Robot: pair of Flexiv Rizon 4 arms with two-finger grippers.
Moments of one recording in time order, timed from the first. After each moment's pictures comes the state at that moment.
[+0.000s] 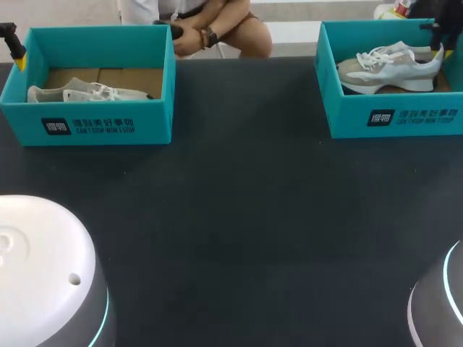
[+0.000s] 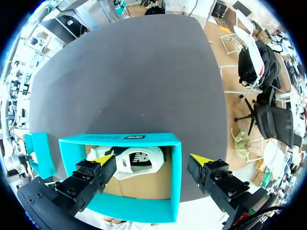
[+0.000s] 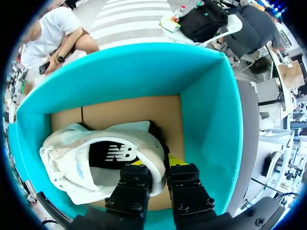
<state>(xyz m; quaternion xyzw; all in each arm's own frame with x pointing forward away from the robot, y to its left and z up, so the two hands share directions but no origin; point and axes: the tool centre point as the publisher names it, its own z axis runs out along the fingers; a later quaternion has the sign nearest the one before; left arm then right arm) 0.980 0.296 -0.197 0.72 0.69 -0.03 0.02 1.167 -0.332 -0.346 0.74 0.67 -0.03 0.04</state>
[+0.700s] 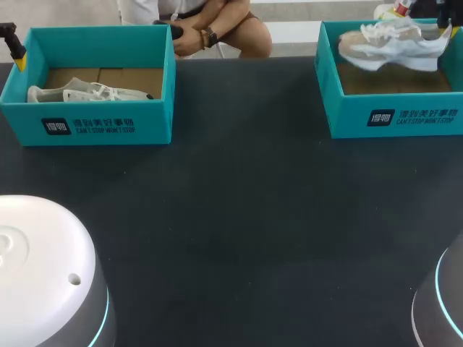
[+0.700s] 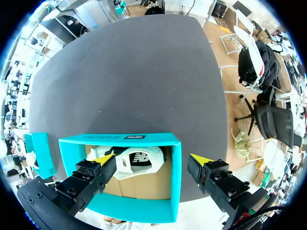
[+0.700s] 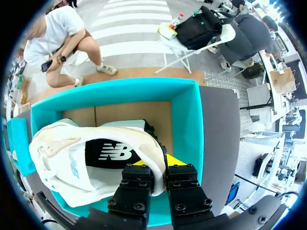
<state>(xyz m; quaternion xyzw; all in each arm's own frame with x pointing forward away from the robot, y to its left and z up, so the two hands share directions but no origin) 0.980 0.296 -0.197 0.72 0.69 -0.03 0.02 1.160 -0.326 -0.265 0.73 0.68 -0.05 0.07</state>
